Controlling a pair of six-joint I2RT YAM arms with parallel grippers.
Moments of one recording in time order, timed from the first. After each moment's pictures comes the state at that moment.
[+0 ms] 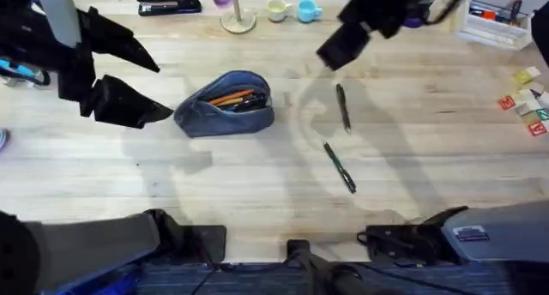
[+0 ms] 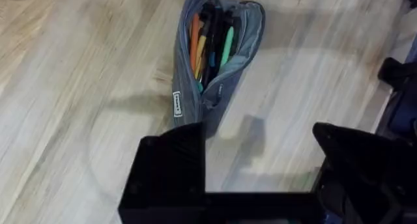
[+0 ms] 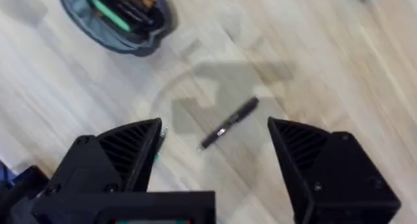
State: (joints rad) left arm 0.44 1.46 1.45 -1.67 0.66 1.51; right arm 0.40 1.61 1.74 -1.26 -0.16 -0.46
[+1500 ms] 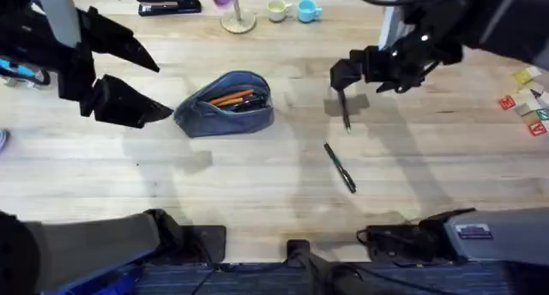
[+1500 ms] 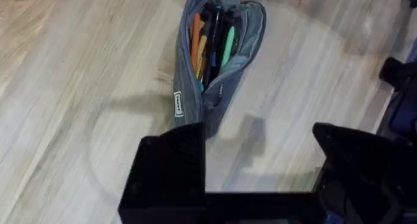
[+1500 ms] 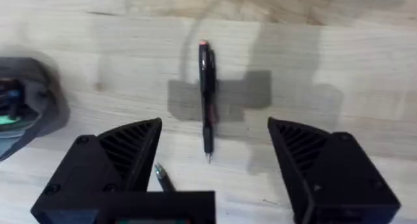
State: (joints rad) left arm 0.44 1.46 1.45 -1.66 0.66 1.51; right arm 0.23 1.55 1.15 -0.84 -0.05 0.24
